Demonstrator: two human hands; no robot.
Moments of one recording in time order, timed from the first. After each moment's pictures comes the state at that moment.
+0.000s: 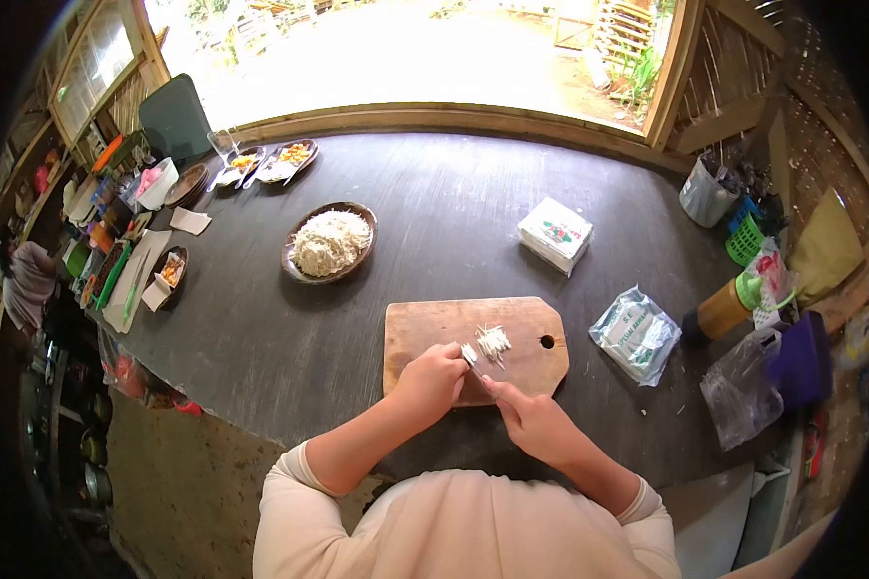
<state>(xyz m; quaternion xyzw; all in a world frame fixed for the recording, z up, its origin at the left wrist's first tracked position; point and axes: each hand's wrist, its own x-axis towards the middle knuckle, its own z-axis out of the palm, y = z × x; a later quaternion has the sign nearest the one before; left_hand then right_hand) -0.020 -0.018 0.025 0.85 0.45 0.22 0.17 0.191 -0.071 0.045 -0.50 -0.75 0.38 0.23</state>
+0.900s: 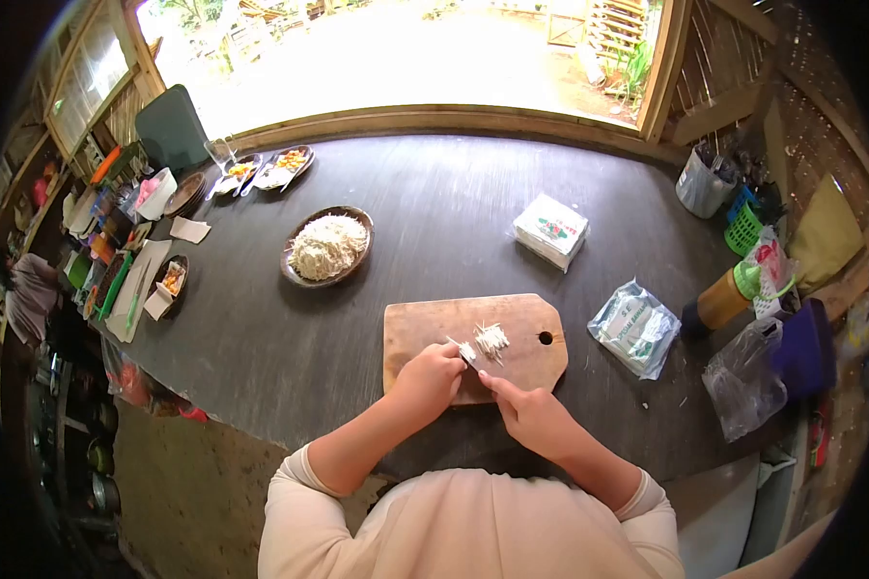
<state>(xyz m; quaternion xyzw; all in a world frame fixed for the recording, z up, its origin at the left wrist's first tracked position) -0.023 -0.015 0.018 0.85 0.44 0.23 0.17 0.189 -0.069 0.037 -0.53 -0.77 0.31 0.19</state>
